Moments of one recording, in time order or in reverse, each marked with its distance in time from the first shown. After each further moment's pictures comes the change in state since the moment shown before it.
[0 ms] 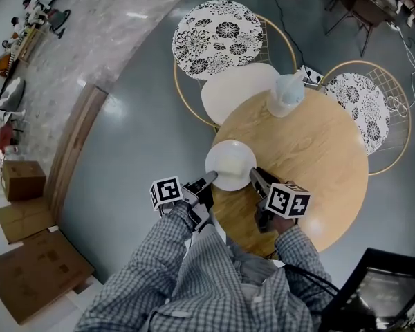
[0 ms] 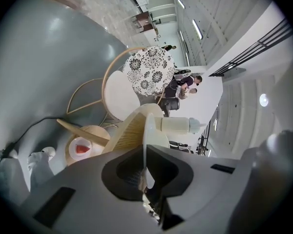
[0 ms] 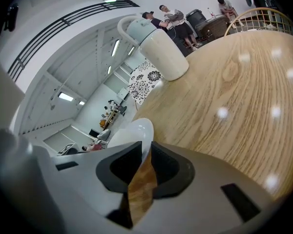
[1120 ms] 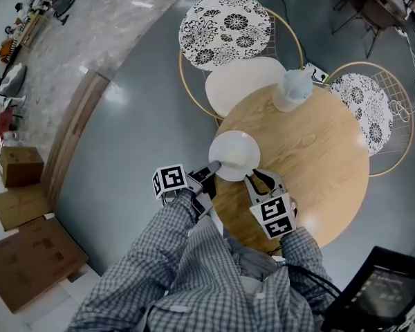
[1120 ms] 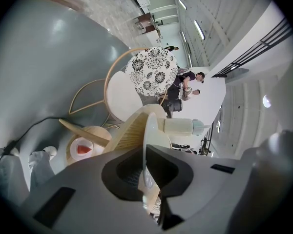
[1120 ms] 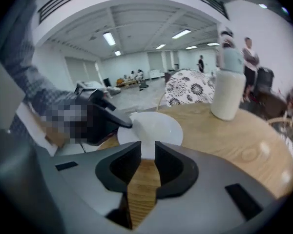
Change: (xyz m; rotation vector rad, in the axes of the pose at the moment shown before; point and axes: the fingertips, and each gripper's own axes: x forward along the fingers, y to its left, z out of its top) left arm 0.007 0.002 0.002 -0.014 -0.017 0.029; right arm -0.017 0.046 -0.025 -0.853 0.133 -0.069
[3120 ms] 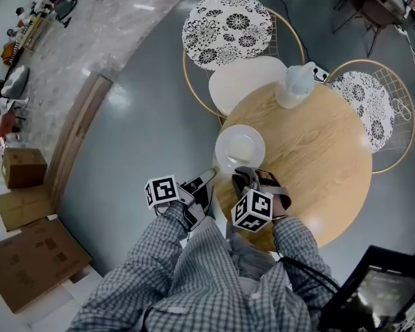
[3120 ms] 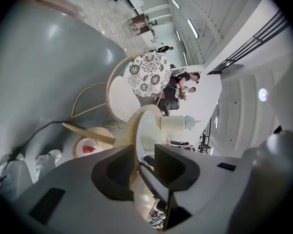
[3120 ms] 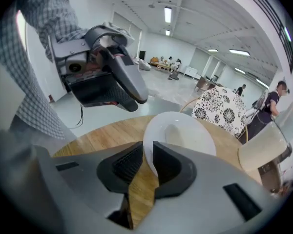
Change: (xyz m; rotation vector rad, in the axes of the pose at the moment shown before) left arm -0.048 -0.002 -0.013 0.054 -0.001 -0.031; right arm 0.050 0.053 -0.019 -0.574 0.179 0.051
